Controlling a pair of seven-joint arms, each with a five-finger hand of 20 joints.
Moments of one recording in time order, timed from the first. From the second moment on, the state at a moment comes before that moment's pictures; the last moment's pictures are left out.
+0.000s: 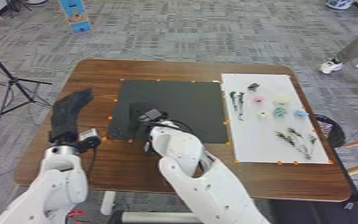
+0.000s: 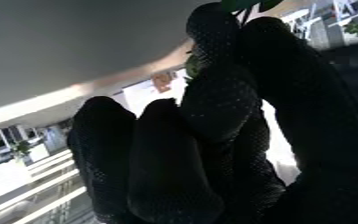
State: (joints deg) left arm 102.5 -54.0 -79.5 -105.2 55.1 32.0 14.7; right arm -74.4 -90.8 47.8 -86.7 -149.2 -13.2 15.4
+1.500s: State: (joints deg) left arm 119.5 -53.9 -92.7 -110.3 55.2 26.5 19.4; right arm -70.1 -83.0 43.9 -91.9 -127.5 -7.9 21.1
